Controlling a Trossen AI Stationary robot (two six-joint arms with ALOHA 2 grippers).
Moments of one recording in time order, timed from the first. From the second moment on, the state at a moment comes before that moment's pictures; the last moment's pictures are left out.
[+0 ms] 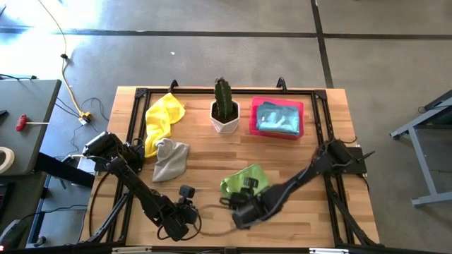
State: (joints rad) left arm -0.70 1.83 1.11 -0.59 -0.40 -0.46; right arm 0.56 2.05 1.67 -0.84 0.36 0.68
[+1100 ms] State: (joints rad) left arm -0.70 1.83 1.11 -0.58 -0.41 -0.62; right arm 0.62 2.13 1.49 -0.58 0.46 0.47
